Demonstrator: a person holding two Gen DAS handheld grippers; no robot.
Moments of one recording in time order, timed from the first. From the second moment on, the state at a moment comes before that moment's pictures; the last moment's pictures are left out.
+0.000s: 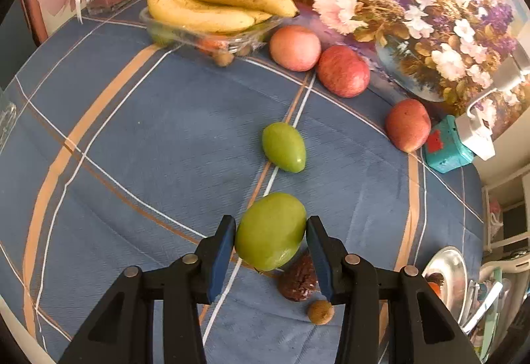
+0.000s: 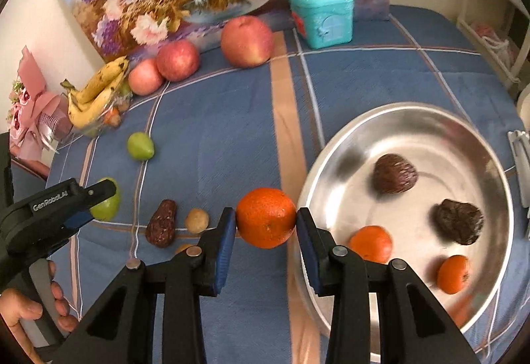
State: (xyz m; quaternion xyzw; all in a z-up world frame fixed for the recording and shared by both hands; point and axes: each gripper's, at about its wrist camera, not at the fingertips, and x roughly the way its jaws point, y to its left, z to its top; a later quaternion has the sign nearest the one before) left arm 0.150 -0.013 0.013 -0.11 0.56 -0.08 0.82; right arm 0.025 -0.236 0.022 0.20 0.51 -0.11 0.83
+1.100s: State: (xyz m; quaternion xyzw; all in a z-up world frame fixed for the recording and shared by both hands) left arm 0.055 -0.223 -0.001 0.08 0.55 -0.30 0.77; right arm -0.035 -0.369 0.015 0.28 0.48 -0.25 0.79
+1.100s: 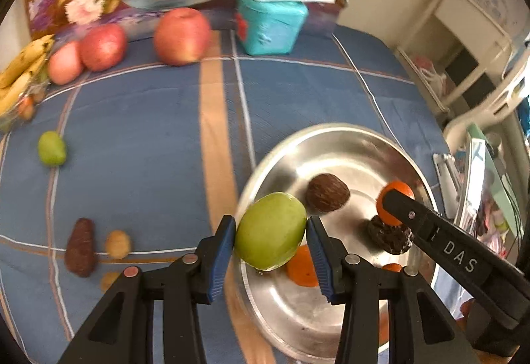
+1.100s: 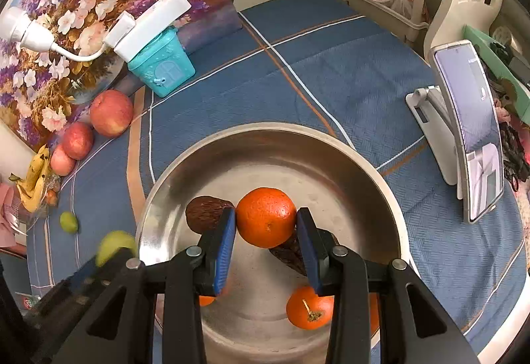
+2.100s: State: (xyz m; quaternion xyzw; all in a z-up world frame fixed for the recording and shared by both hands) left arm 0.066 -0.204 0.005 0.07 0.56 -0.25 0.79; right arm -0.030 -0.364 0.015 0.28 0.50 -0.24 0.79
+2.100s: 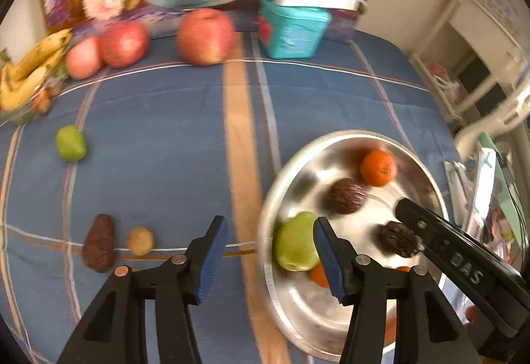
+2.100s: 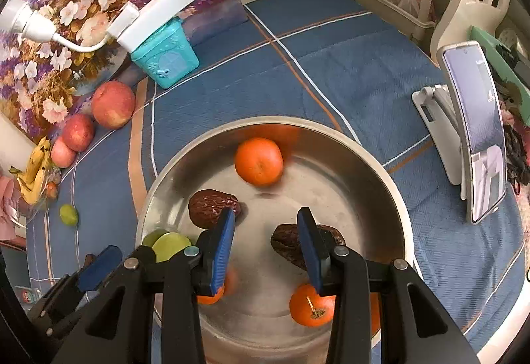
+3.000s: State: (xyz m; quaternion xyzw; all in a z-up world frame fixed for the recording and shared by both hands) left arm 0.114 -0.119 -0.005 0.01 0.57 -0.11 0.81; right arm -0.009 -0.321 0.021 0.23 0.53 -0.21 0.79
